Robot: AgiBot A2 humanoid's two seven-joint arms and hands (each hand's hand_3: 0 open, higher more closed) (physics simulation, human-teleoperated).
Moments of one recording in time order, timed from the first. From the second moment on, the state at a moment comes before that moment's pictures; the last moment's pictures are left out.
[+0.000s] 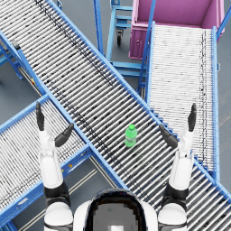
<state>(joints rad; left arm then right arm) 0.52 1.35 -0.14 -1.92 1.51 0.00 0.00 0.48 -1.33 -0.16 1.92 1.47 0.00 0.00</state>
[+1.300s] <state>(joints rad) 0.52 1.35 -0.13 -1.93 1.51 0.00 0.00 0.49 -1.34 -0.15 1.91 1.47 0.00 0.00</state>
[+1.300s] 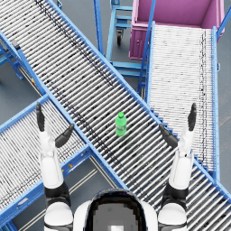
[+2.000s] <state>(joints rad) 0.42 1.30 0.00 -1.87 1.31 0.04 0.04 0.40 -1.29 -0.01 1.87 1.28 0.04 -0.04</state>
